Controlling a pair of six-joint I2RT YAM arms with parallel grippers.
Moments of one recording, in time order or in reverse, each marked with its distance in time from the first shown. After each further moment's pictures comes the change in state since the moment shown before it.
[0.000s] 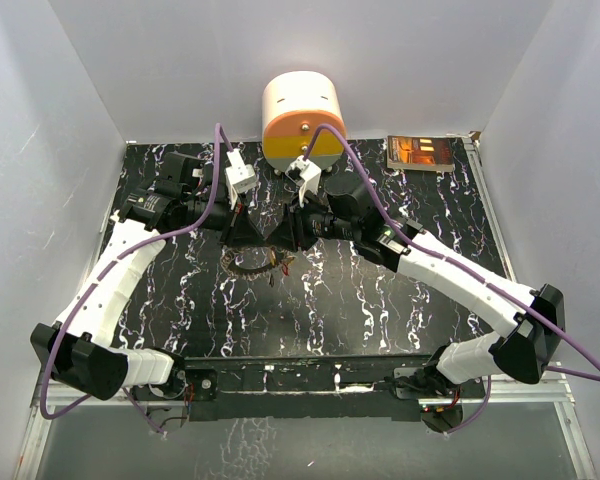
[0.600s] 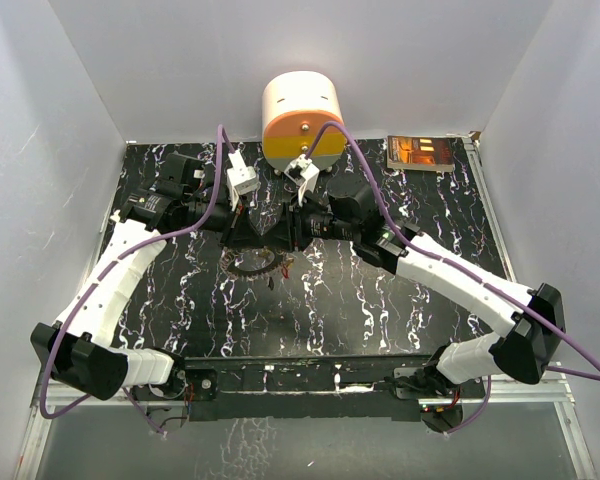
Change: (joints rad) left arm 0.000 0.000 0.000 -0.016 -0.011 0.001; right arm 0.000 -0.001 -0.035 0.116 -0.075 0.074
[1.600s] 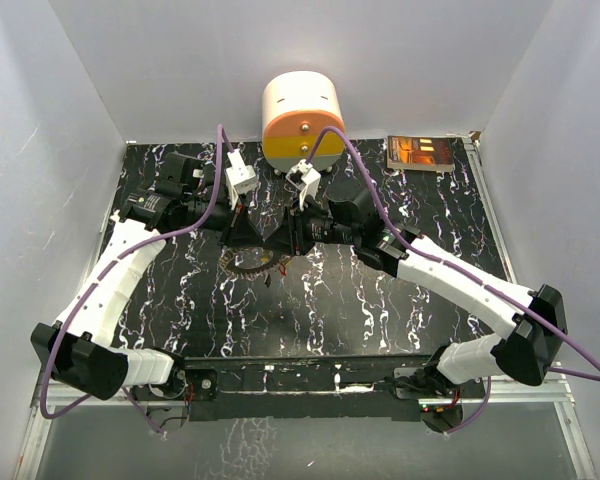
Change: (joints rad) left arm 0.000 0.000 0.000 0.005 -0.011 0.005; right arm 0.004 -0.012 -0.033 -0.017 0.029 0.011
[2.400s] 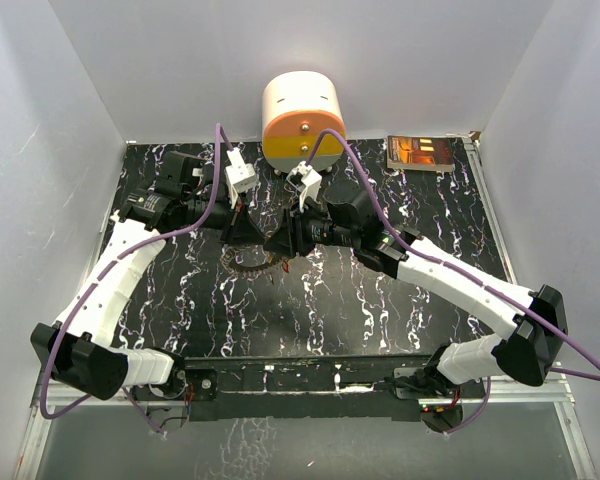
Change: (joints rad) left arm 0.000 0.000 0.002 0.023 0.013 0.002; right arm 0.005 -0.005 -0.005 -0.019 0.051 0.000
